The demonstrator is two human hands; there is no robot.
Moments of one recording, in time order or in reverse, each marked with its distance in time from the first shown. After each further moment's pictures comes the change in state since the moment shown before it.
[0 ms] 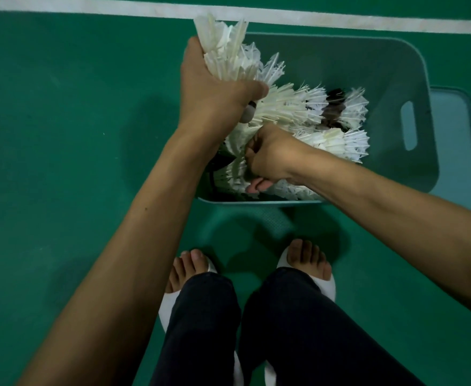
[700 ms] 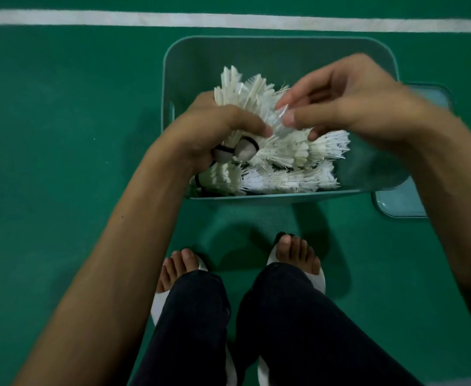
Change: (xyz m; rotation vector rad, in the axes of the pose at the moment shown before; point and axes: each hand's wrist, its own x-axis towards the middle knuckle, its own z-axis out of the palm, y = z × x) left_hand -0.020 0.003 0.005 0.052 -0.405 -0.384; right_hand -0.077 0.034 -0.104 0.179 0.167 -0.474
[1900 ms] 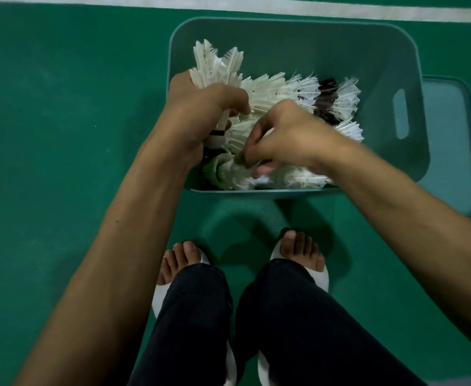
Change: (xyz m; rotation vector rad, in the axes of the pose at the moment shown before) left_hand 0.002 -0.006 -0.013 -0.055 0.344 0.072; right_hand 0.027 0.010 0.081 -0.113 -0.099 0.288
